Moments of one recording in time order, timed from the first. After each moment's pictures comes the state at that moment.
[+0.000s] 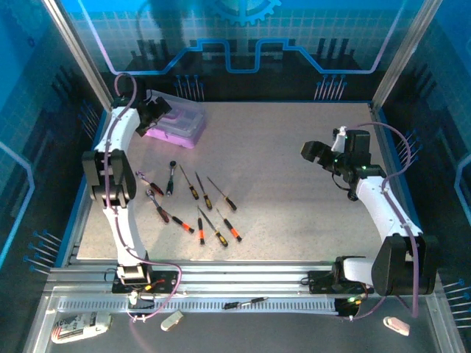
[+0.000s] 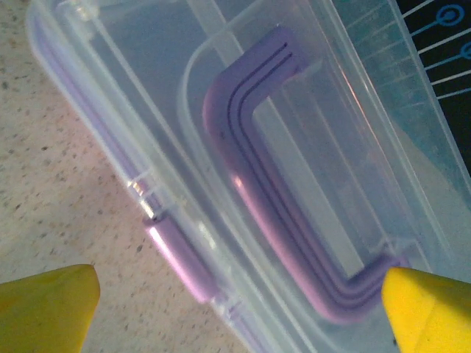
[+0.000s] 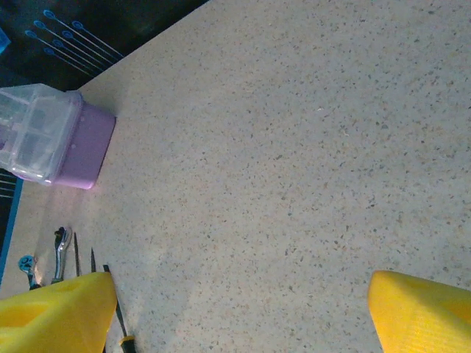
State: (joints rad) left arm 0.12 2.14 1.94 -0.75 0.06 -0.69; right arm -0.01 1.26 0.91 -0.36 -0.39 0.46
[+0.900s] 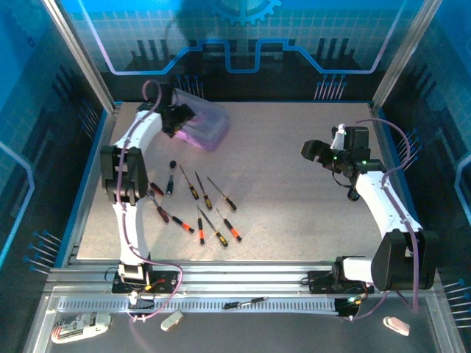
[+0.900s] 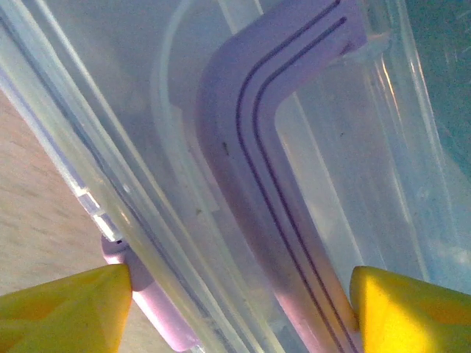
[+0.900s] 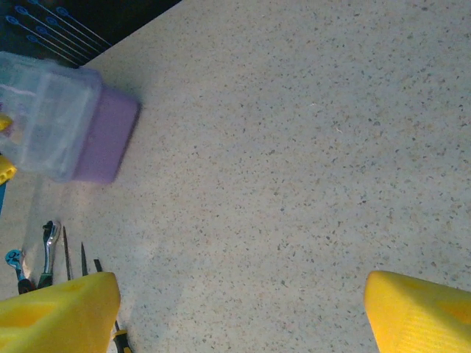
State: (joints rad) left arm -0.06 2.18 1.87 -0.64 0.16 -0.82; right arm 0.00 1.29 0.97 -0.43 -0.37 0.43
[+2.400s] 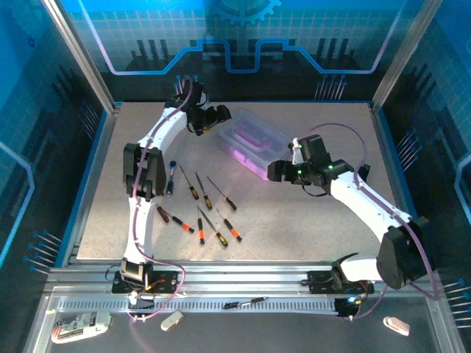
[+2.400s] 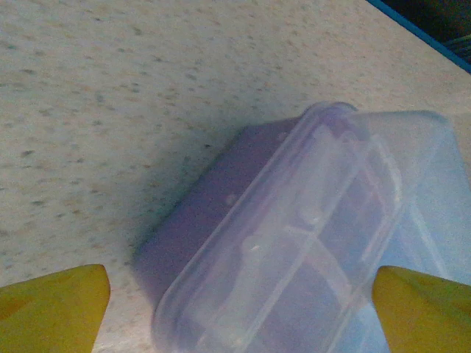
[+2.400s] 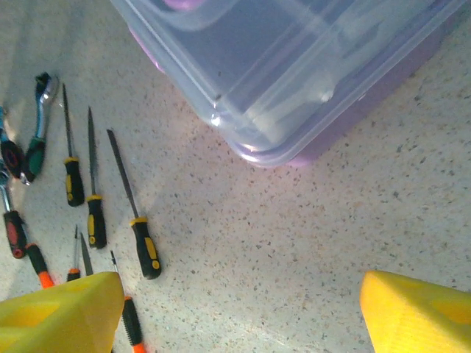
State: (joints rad) left arm -0.19 2.34 2.12 -0.71 0.39 -0.60; right arm 0.38 1.35 0.98 -0.54 -0.24 0.44
